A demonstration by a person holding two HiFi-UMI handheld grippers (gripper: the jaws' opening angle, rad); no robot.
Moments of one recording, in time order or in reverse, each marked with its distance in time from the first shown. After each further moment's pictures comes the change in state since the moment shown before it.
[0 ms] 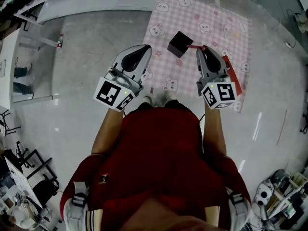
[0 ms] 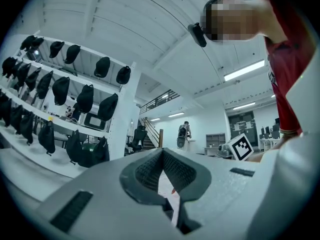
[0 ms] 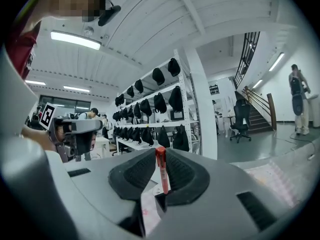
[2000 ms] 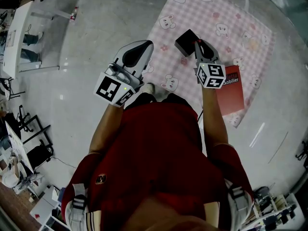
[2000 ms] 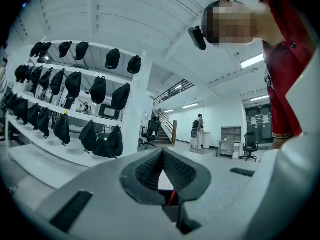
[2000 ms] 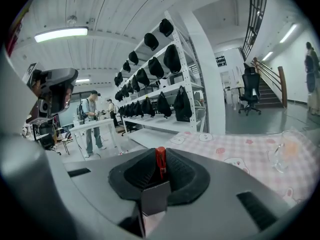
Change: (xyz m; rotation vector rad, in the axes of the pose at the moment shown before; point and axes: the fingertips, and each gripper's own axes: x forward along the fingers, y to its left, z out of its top) left arm 0.035 0.027 -0.044 -0.034 0.108 0.179; right arm 0.104 -0.061 -0.167 0.068 0.284 0.113
